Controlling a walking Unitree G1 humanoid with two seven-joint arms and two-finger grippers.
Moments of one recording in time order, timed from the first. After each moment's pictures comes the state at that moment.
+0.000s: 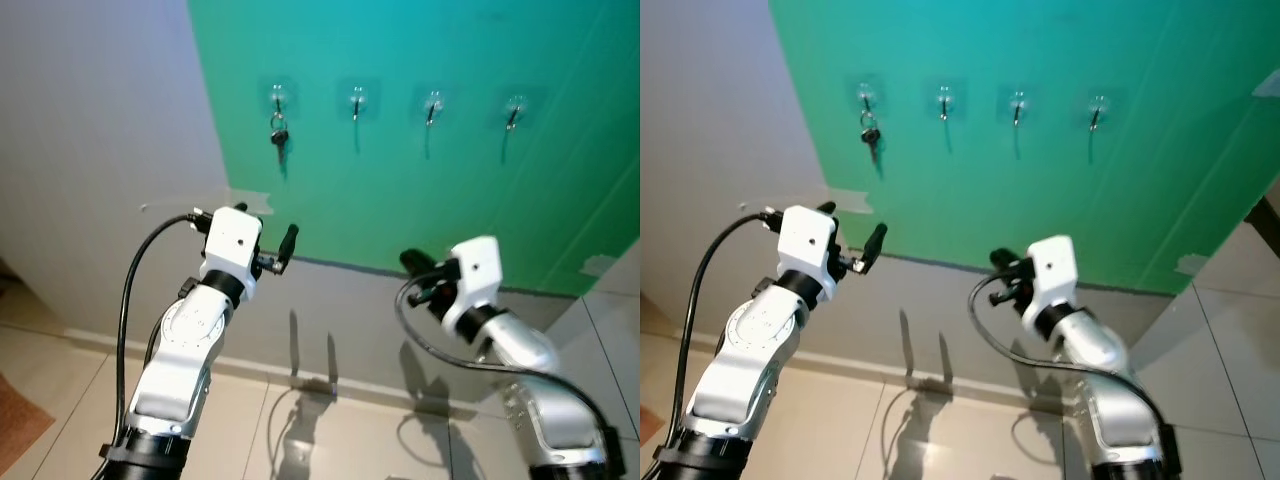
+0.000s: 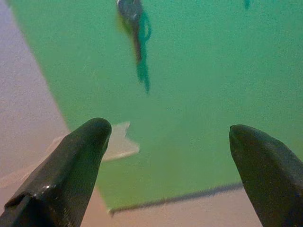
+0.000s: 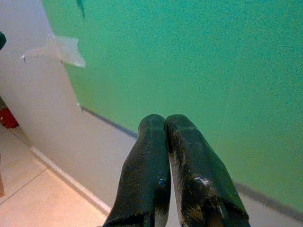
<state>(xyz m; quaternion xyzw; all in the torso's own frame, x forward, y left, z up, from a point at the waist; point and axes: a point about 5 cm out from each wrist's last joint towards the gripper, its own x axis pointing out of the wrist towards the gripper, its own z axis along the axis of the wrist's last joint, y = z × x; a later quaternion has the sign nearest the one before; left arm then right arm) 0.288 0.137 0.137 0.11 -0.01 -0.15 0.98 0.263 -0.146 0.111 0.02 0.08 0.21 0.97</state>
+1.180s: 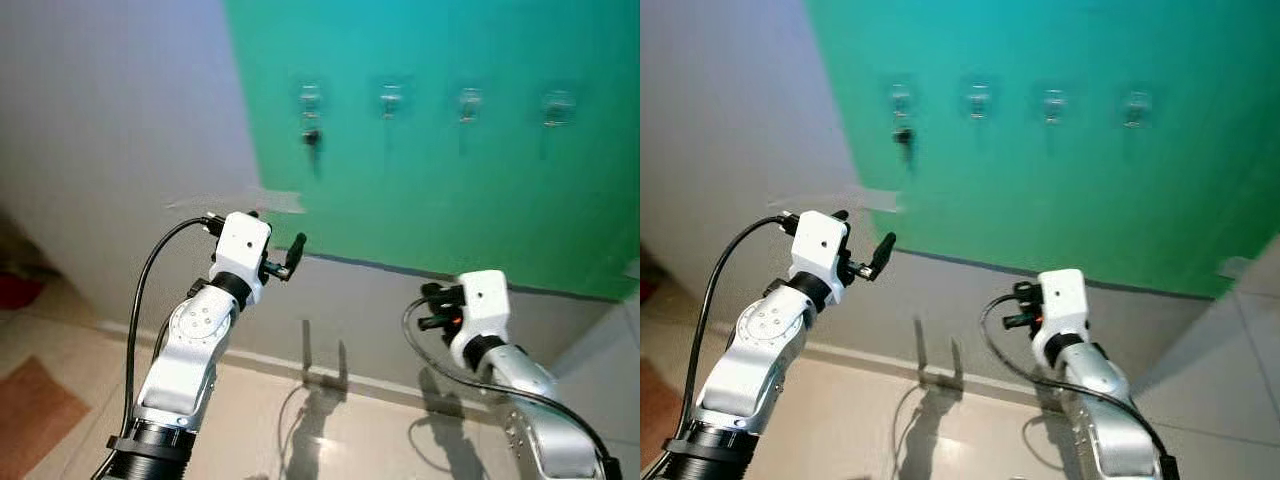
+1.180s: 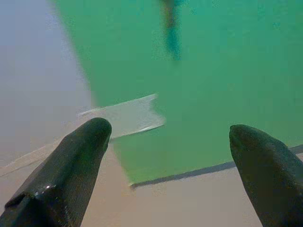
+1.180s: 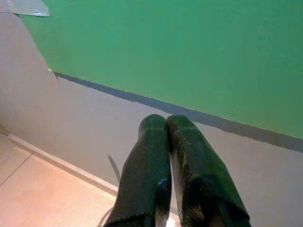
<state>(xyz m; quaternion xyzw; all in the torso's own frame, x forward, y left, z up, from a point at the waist) 0.292 0.131 0.129 0.10 0.01 -0.17 0.98 0.247 -0.159 0.082 0.02 0.15 0.11 0.98</state>
